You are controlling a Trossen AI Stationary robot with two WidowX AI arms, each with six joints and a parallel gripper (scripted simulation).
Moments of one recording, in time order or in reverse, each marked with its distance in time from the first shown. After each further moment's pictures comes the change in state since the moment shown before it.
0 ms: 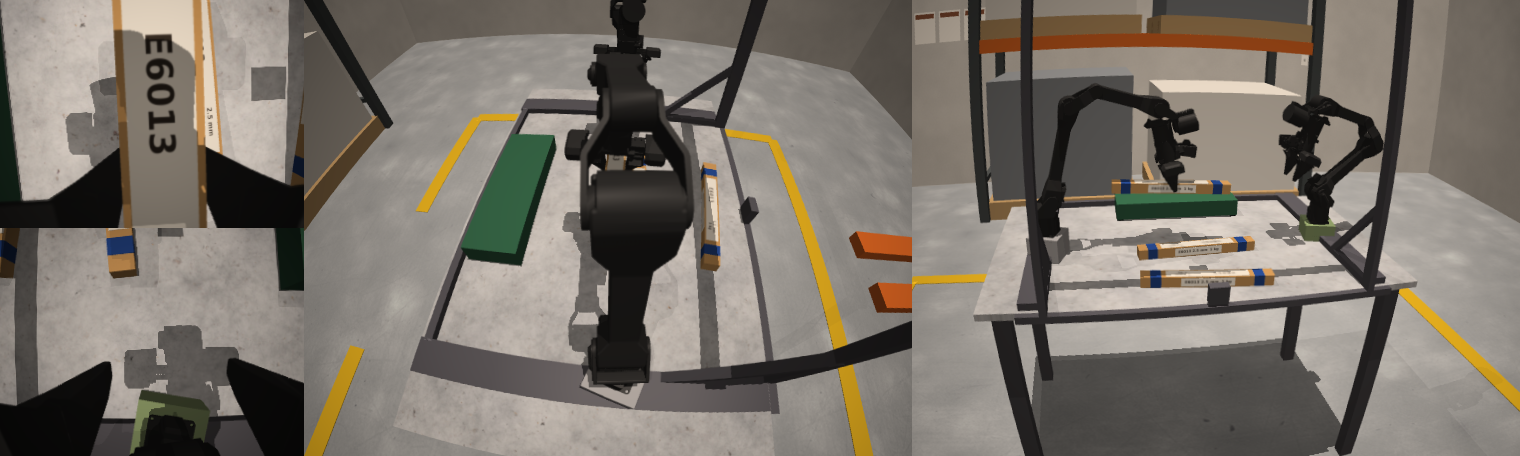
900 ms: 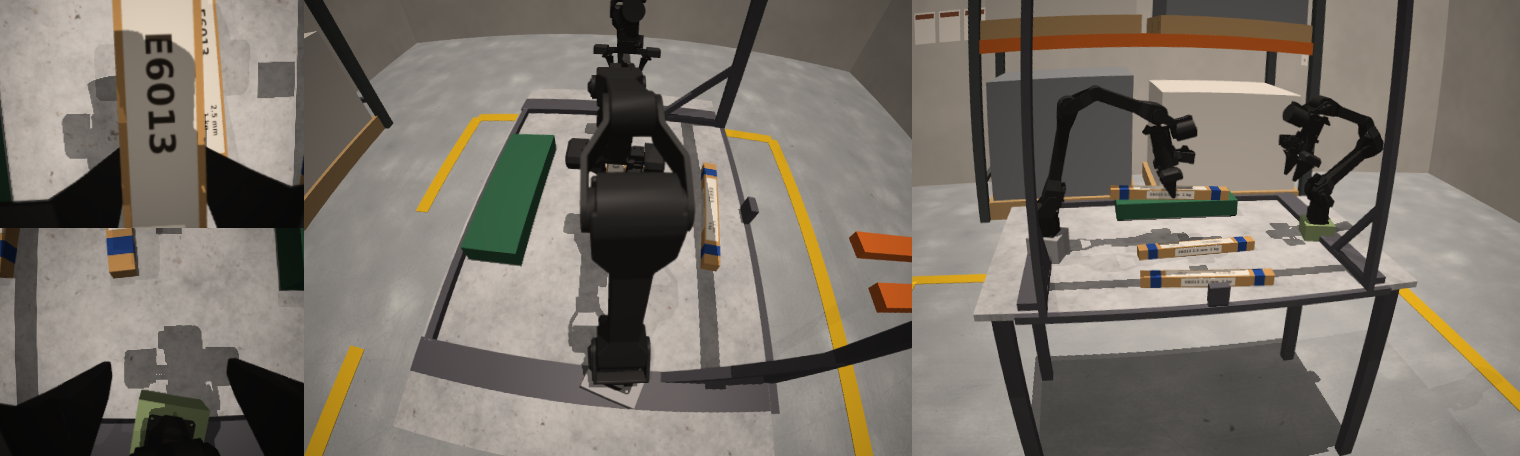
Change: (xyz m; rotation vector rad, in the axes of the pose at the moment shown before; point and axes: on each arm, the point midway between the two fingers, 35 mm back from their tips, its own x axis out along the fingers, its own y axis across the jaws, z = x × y) left arm 0.017 0.000 -0.008 -0.001 0.000 0.000; right arm 0.000 0.000 0.000 0.000 0.000 0.000
